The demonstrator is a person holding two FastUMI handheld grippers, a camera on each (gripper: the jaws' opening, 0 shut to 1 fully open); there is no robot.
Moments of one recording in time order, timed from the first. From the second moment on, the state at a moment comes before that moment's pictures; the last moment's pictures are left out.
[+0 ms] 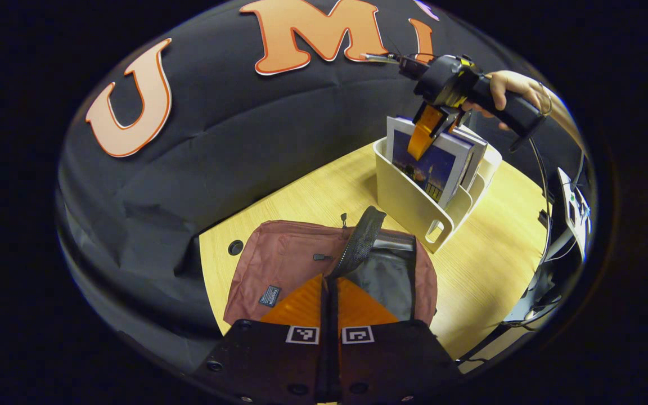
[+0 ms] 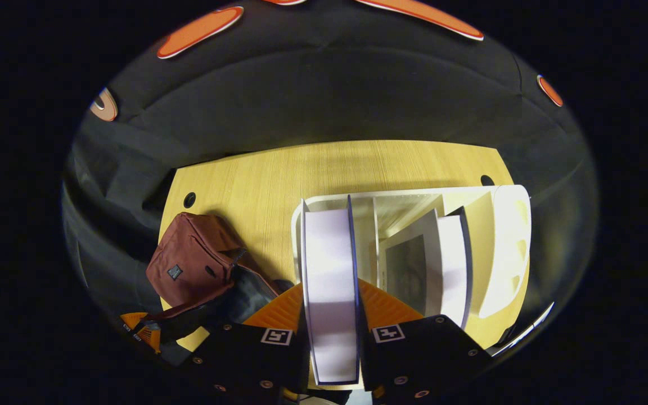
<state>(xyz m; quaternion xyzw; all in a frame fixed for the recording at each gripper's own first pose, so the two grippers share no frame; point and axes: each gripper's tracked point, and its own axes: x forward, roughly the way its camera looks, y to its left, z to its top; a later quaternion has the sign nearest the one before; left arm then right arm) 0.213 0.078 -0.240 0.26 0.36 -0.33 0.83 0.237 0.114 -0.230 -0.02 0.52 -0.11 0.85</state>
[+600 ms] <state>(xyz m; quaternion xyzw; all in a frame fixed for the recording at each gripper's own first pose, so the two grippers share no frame) 0.209 0.076 -0.242 0.27 0.35 -0.34 0.83 0.187 0.146 -0.056 0.00 0.39 -0.08 0.92</state>
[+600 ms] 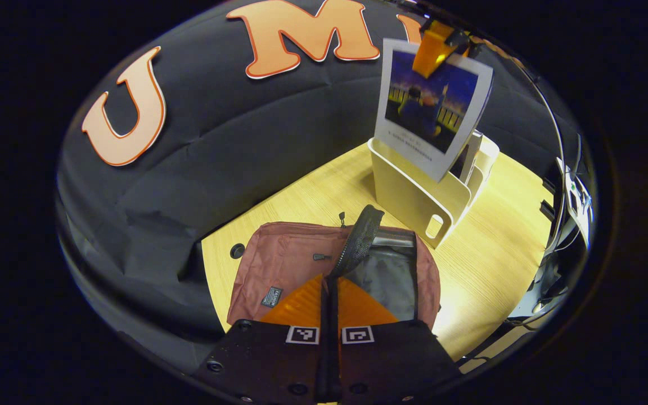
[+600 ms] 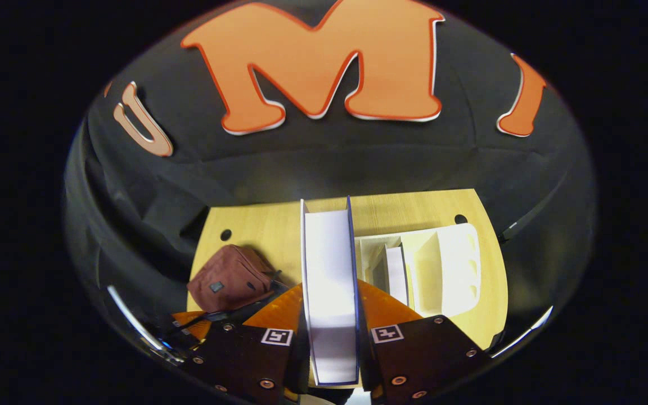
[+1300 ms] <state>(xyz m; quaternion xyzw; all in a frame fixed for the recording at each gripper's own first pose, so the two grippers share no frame) 0.218 0.075 -0.238 0.29 0.35 -0.33 0.83 0.047 0.170 -0.143 0.28 0.33 -0.01 0.90</state>
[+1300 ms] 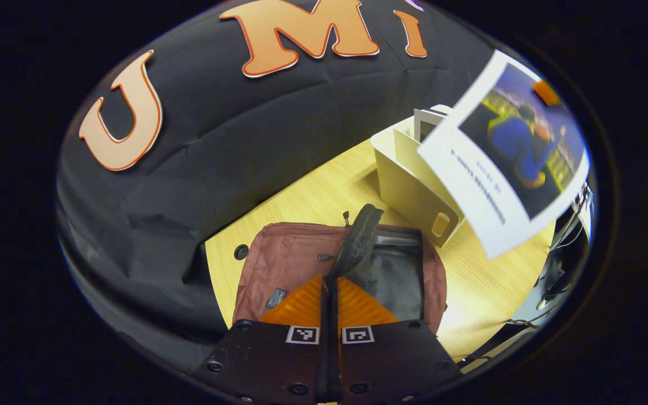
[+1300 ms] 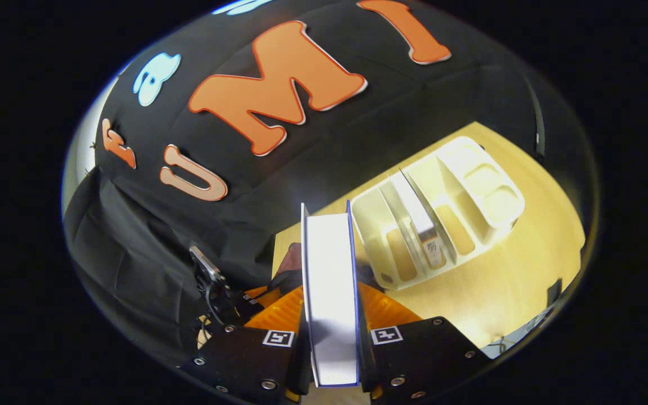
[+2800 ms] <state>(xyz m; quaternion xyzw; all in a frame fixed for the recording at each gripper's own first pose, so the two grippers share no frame) 0.185 0.053 -0.209 0.31 0.33 -0.35 0.82 0.153 0.318 -0.405 0.47 0.31 -0.04 0.82</state>
